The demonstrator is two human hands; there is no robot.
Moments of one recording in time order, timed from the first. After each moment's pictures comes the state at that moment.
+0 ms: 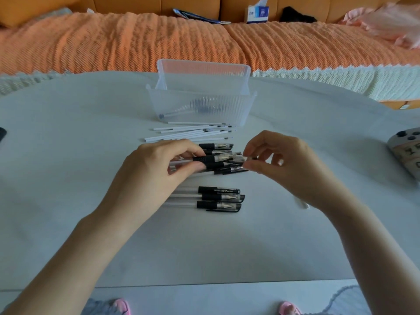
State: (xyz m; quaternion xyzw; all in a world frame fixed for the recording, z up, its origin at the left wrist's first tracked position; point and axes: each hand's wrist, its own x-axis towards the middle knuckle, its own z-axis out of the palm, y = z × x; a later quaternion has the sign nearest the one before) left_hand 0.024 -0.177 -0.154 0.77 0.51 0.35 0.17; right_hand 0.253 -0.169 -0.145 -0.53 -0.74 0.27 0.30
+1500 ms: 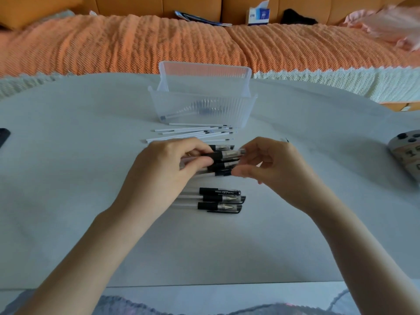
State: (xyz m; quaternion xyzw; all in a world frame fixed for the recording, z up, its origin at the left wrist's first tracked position) left_hand 0.036 -0.172 -0.154 0.75 0.52 0.37 0.18; right_hand 0.241 -0.169 -0.153 -0.55 -0.69 0.34 0.32
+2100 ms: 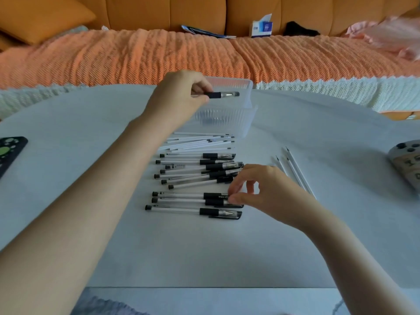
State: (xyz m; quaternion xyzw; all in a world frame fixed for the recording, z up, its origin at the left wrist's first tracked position) left_hand 0.046 -0.064 -0.103 0.76 0.54 0.34 0.14; right_hand 0.234 -0.178 -0.154 -0.54 -0.76 0.31 0.17
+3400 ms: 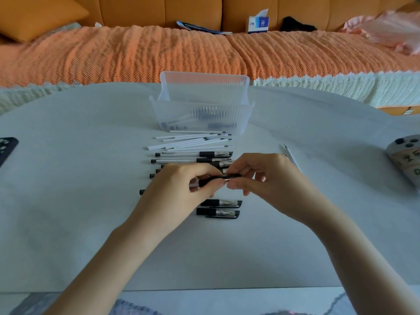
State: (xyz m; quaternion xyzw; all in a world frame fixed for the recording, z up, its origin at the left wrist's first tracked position) left_hand 0.048 -0.184 -0.162 0.76 0.50 0.32 0.28; right_hand 0.237 -0.178 -0.143 -0.51 -0.74 0.34 0.28
